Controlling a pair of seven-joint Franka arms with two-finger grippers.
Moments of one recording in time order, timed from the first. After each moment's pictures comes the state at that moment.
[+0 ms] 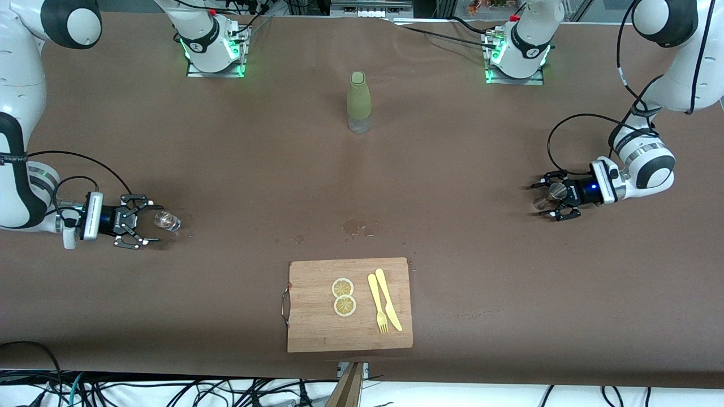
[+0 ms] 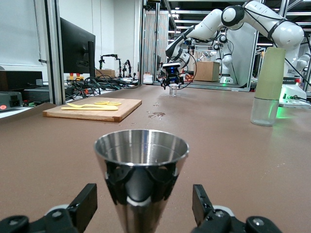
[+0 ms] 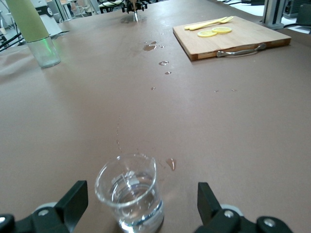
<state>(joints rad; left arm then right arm) 0.44 0.81 0.05 -1.94 -1.26 1.57 2.73 -0.36 0.91 -0.05 -1.47 0.92 1.65 -2.32</state>
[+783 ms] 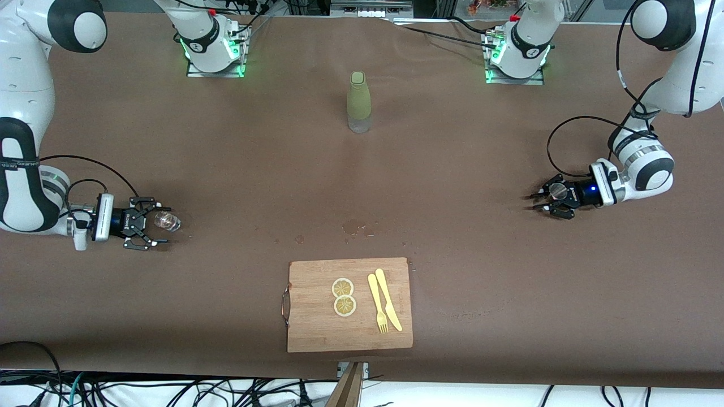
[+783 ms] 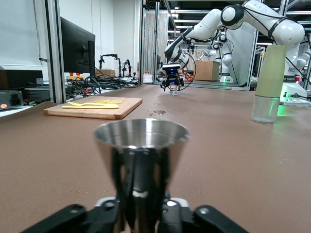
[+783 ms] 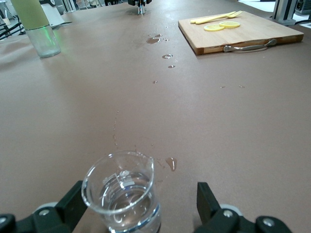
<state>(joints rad) 0.44 0.83 0.05 -1.92 -1.26 1.57 2.74 -0.34 0.93 -0.05 -1.47 0.92 1.68 -2.36</state>
